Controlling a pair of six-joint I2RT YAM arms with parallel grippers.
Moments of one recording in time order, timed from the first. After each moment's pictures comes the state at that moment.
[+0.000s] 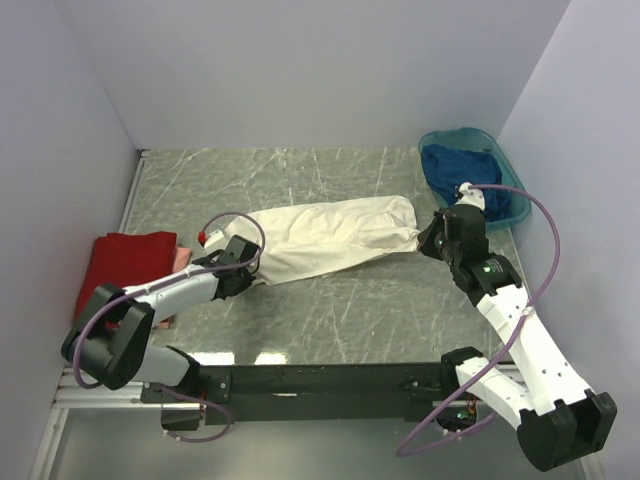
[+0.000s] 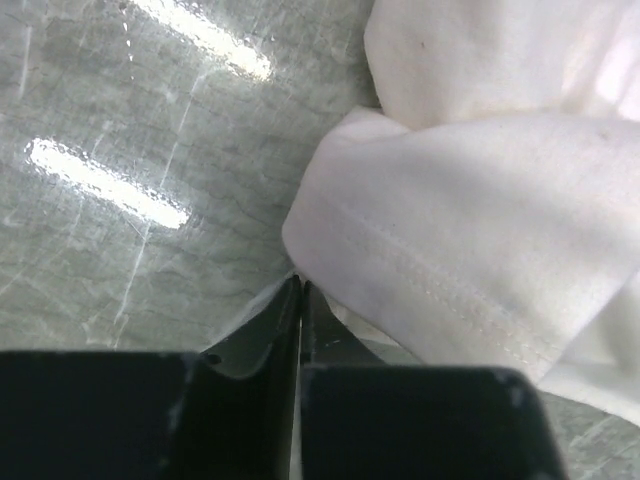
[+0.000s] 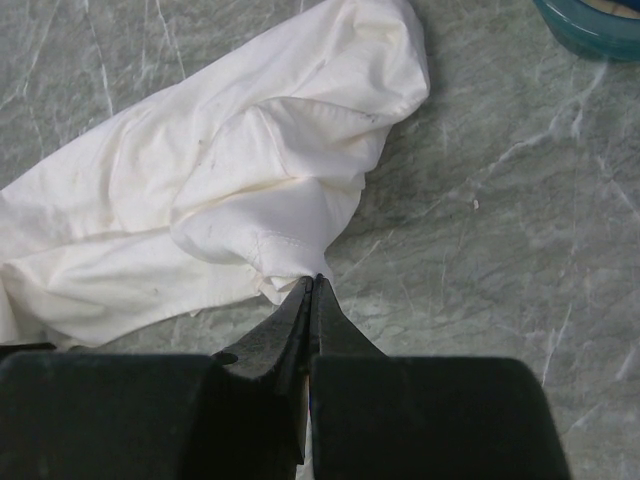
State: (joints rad) left arm -0.51 1.37 0.62 -0.33 -0.42 -1.04; right arm 0.27 0.90 0.86 -0.53 0.17 0.53
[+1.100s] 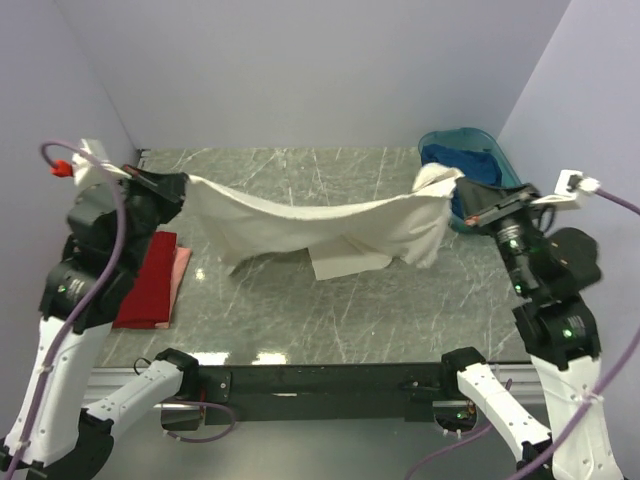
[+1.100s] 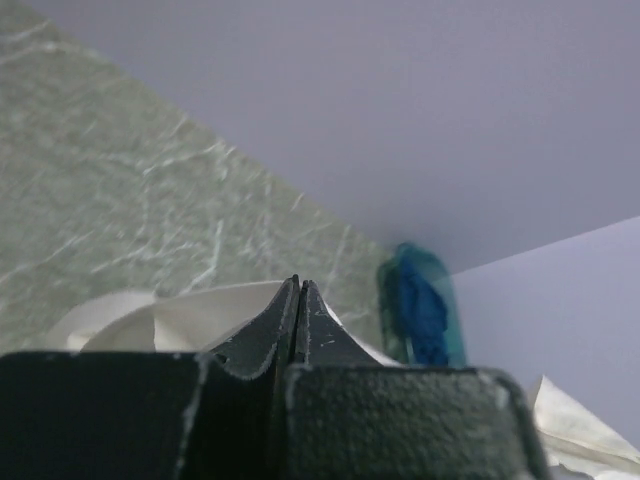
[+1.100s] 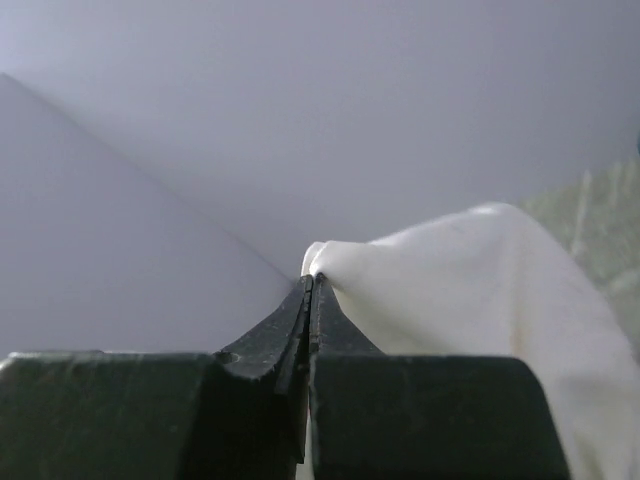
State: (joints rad) left arm -0.37 0.87 1.42 -0.70 -0.36 -0.85; right arm 0.24 0.68 1.22 -0.44 0.06 0.76
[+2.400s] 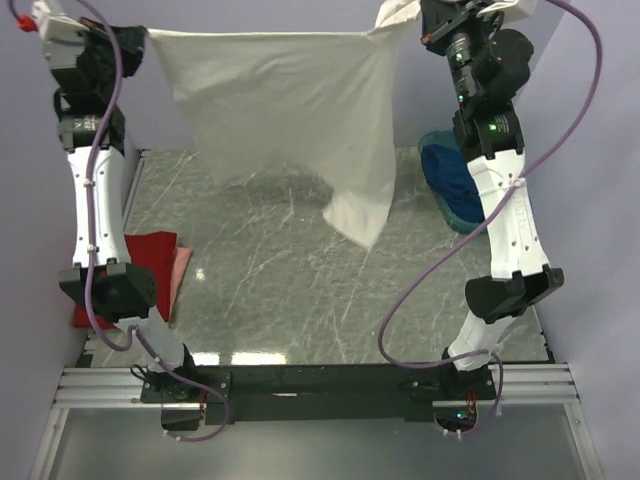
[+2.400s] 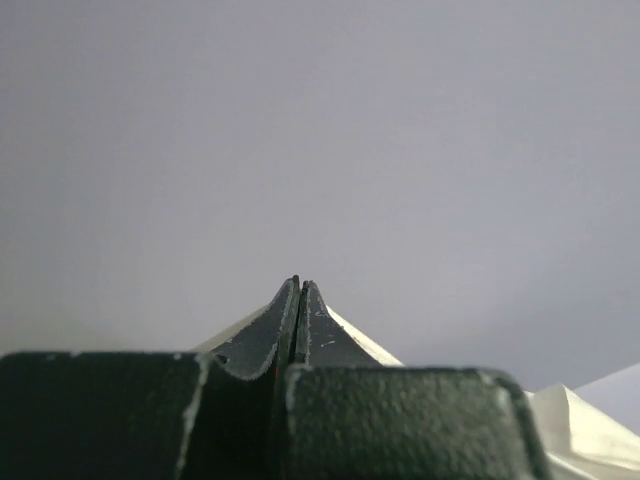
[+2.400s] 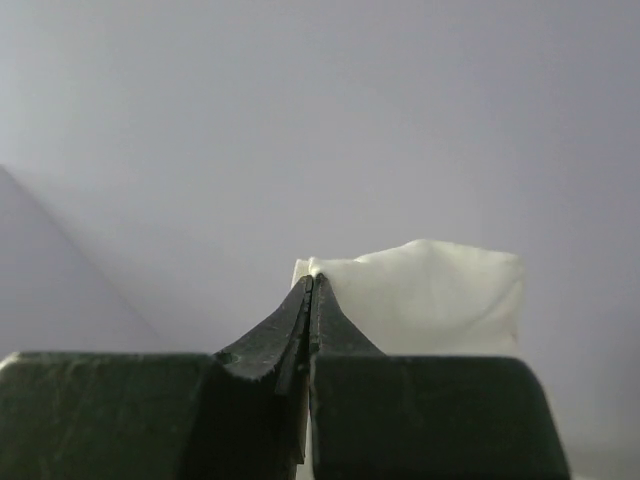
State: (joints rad) left arm 0.14 1.78 2.17 -0.21 0.14 -0.88; right arm 0.22 1.76 2.27 -0.08 0.03 0.57
